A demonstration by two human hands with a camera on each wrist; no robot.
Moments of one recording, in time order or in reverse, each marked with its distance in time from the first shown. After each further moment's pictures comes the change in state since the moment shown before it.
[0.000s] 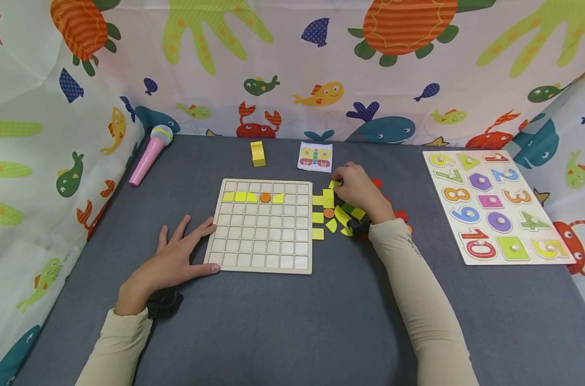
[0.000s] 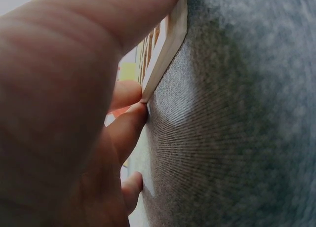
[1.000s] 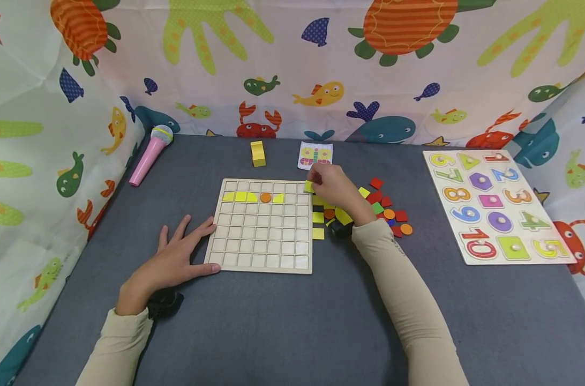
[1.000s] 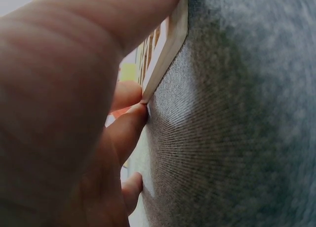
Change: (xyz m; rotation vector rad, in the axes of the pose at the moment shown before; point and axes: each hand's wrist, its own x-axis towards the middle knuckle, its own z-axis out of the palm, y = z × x) left_hand 0.000 0.000 0.000 -0.002 -0.004 0.003; right_hand 0.006 -0.041 0.016 0.176 0.042 -0.139
